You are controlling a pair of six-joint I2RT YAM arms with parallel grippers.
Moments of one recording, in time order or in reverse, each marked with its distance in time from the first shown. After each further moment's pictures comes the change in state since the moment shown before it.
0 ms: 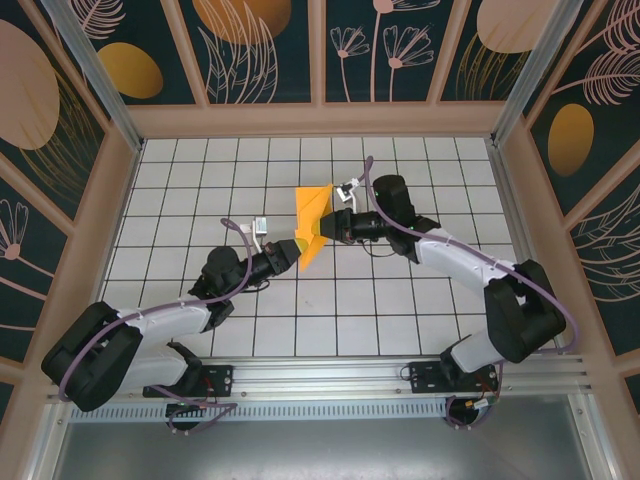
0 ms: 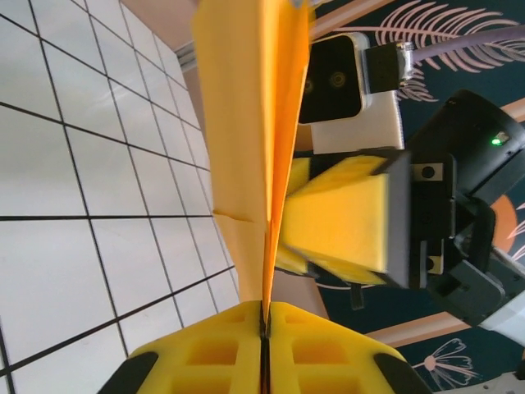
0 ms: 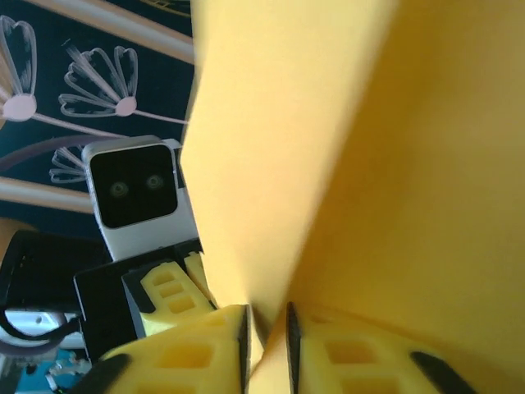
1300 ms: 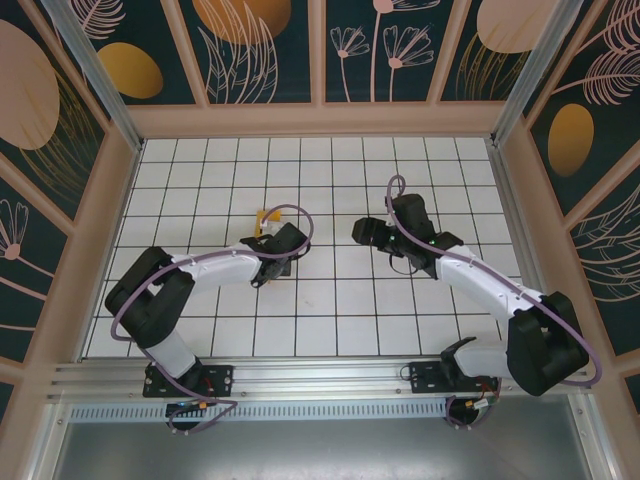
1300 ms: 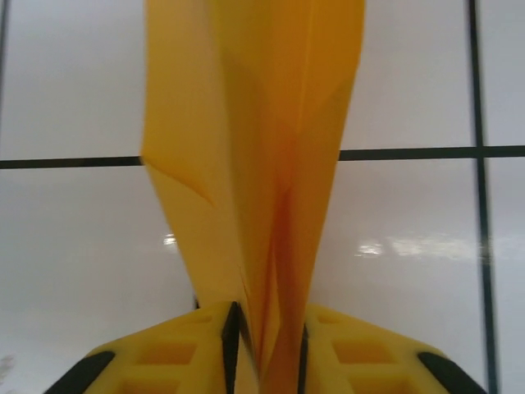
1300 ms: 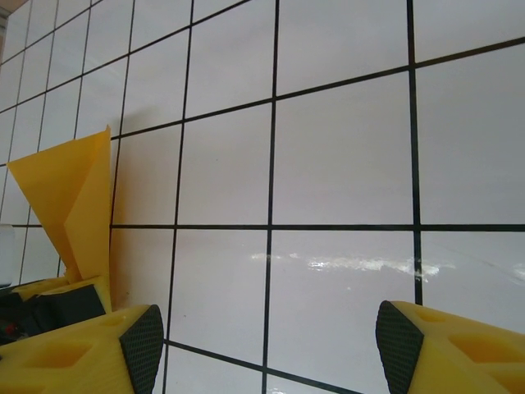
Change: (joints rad) left arm -0.103 0.429 0.581 -1.343 -0.831 0.494; right arm -0.053 -0.186 -0.133 -0.319 0.703 -0.095
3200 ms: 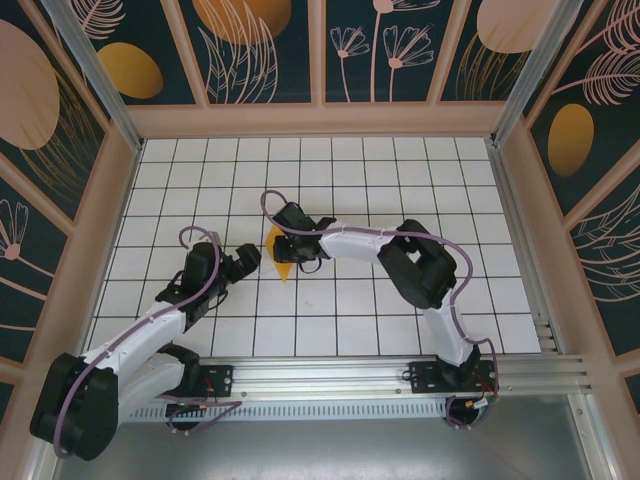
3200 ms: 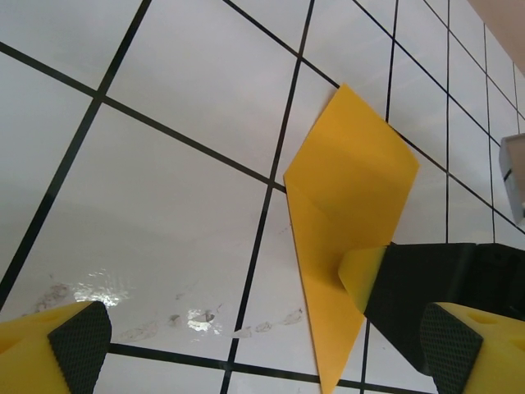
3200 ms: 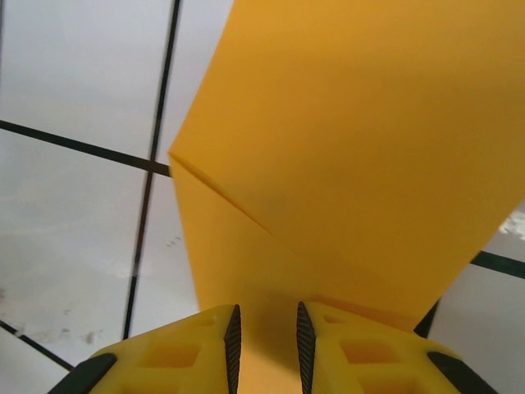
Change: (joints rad) left arm 0.378 -0.685 -0.568 0.425 0.452 -0.212; right arm 0.415 0.834 0.660 -0.085 0.100 0.070
